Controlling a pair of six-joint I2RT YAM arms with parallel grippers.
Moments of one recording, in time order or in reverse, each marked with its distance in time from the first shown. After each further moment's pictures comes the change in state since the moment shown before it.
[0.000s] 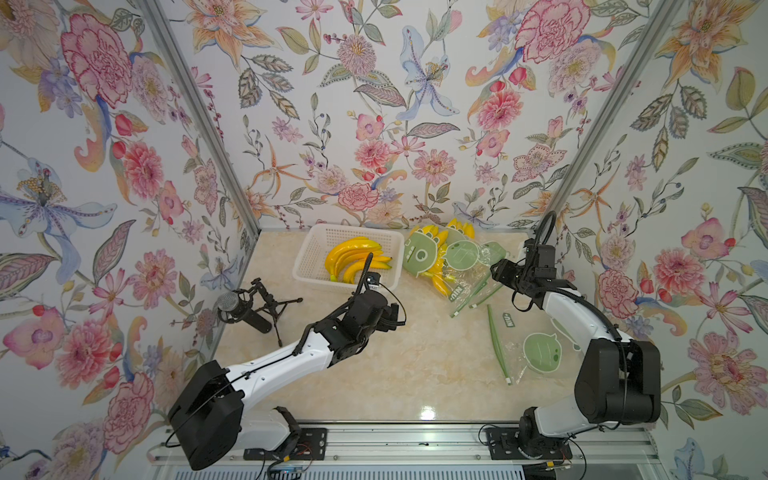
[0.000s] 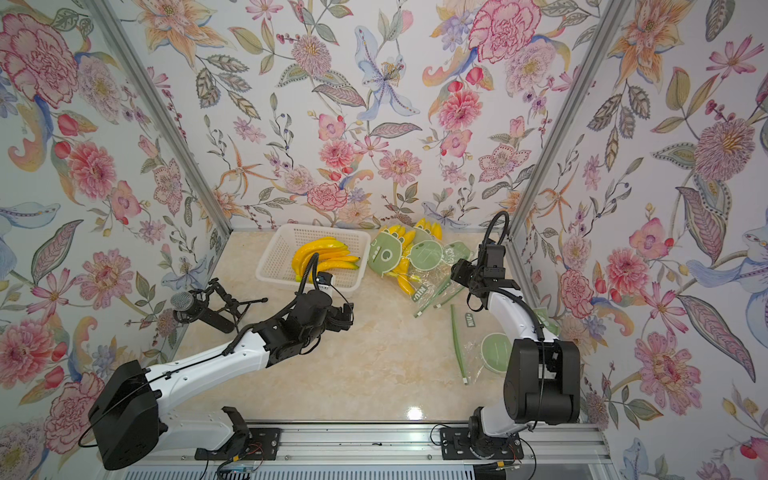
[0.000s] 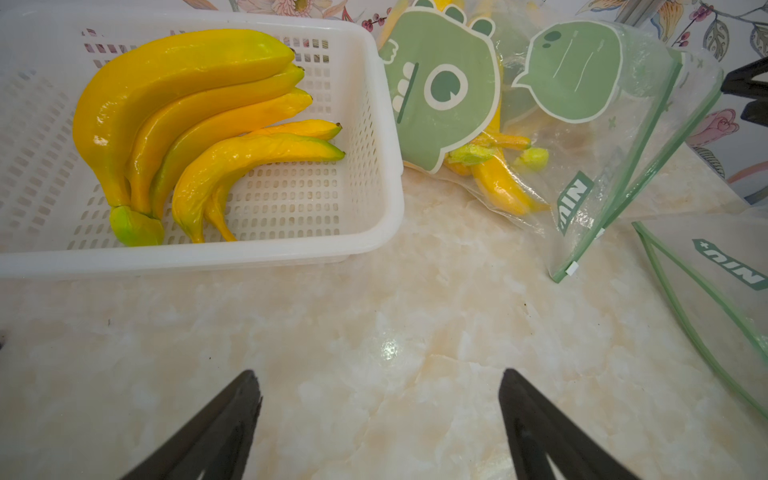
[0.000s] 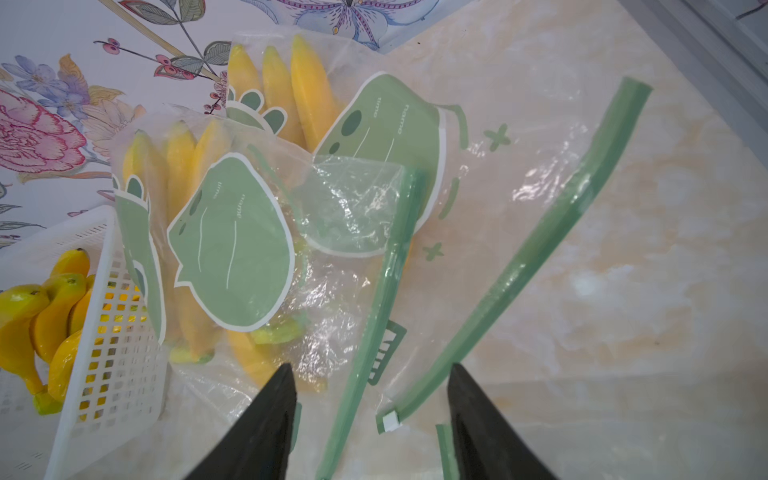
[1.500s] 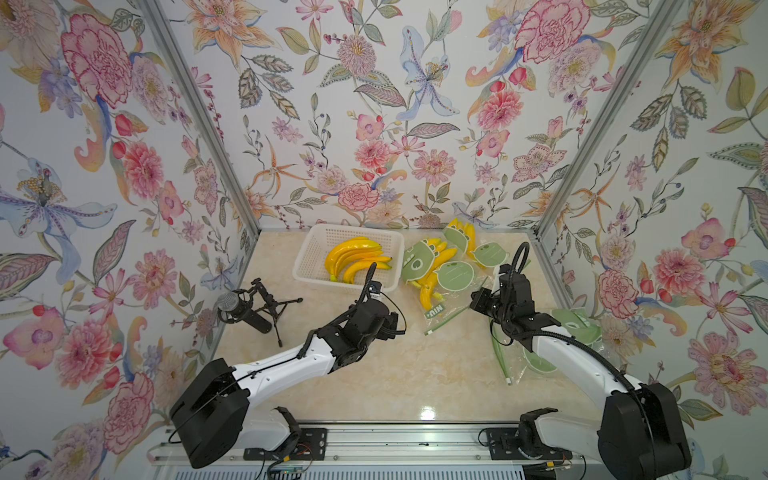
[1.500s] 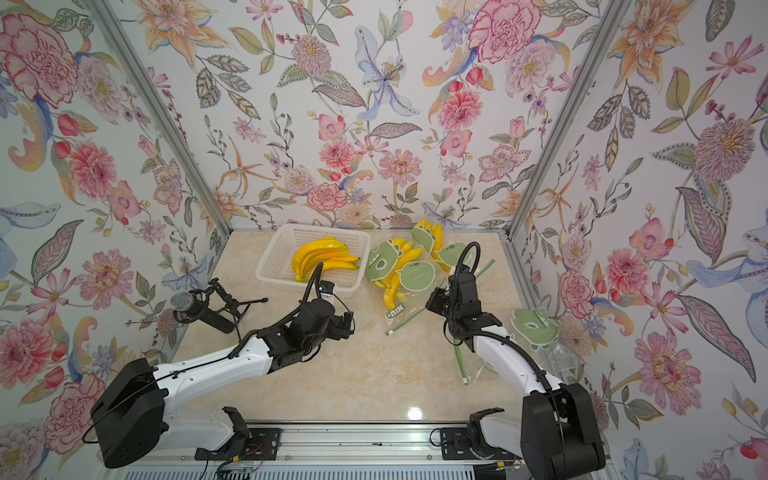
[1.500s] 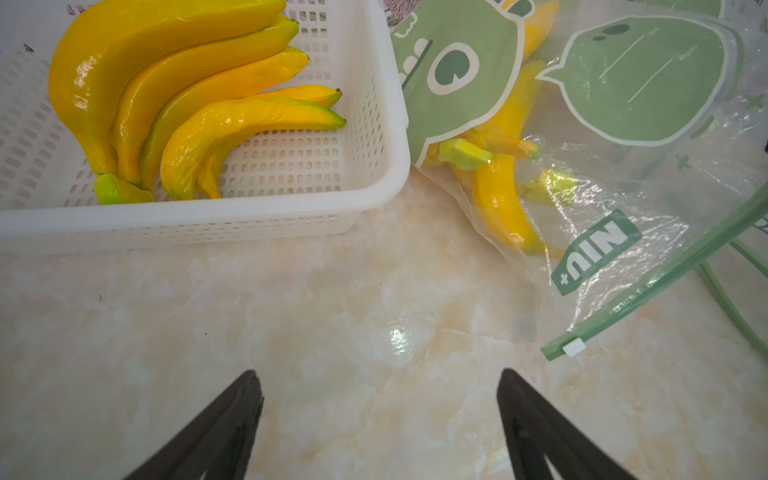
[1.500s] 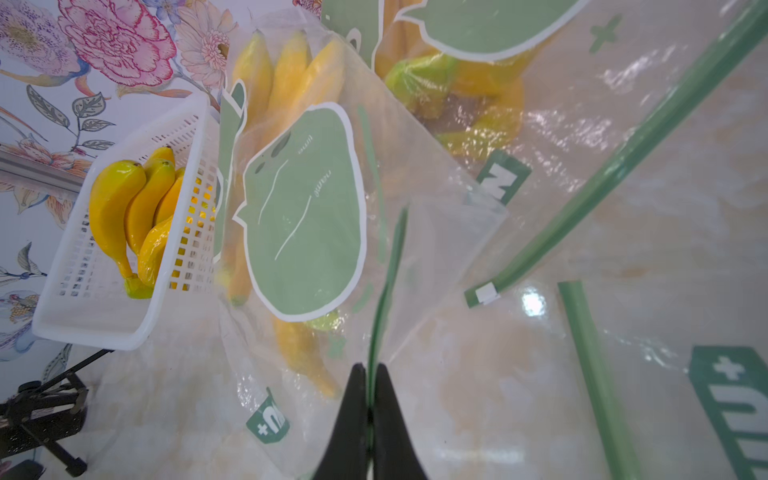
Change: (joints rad) left arm -0.023 0.006 -0.073 0.033 -0.013 -0.003; right arm 0.334 -0.375 -0.418 0.110 0.117 0.218
